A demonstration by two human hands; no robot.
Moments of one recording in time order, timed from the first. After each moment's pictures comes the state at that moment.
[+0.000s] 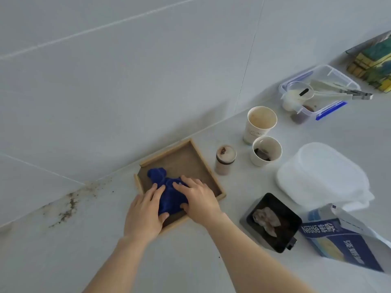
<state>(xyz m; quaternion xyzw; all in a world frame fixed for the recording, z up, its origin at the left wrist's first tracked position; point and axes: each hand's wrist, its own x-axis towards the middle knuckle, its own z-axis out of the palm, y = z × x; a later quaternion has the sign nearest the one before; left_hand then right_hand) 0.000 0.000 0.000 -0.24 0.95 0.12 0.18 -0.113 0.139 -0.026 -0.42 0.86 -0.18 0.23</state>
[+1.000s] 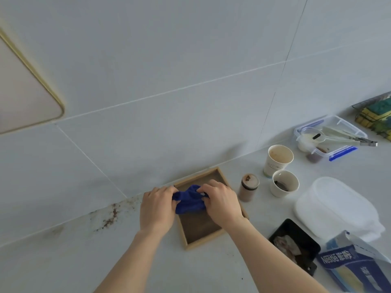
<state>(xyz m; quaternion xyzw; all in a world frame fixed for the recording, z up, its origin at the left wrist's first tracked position) 0.011 -0.034 0.098 -0.29 0.95 0.13 -0.05 -0.104 0.115 0.073 -0.40 0.88 -0.24 0.08</state>
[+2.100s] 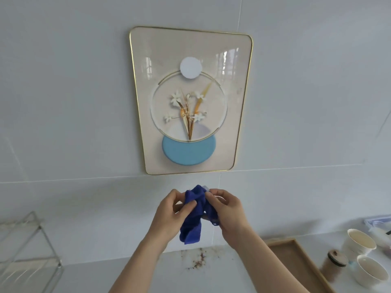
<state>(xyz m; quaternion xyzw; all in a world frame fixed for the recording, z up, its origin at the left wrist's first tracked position) 0.275 -0.227 0.274 -0.28 0.73 0.56 -0.29 0.147 -0.113 0.280 -0.22 0.62 -0.69 0.29</state>
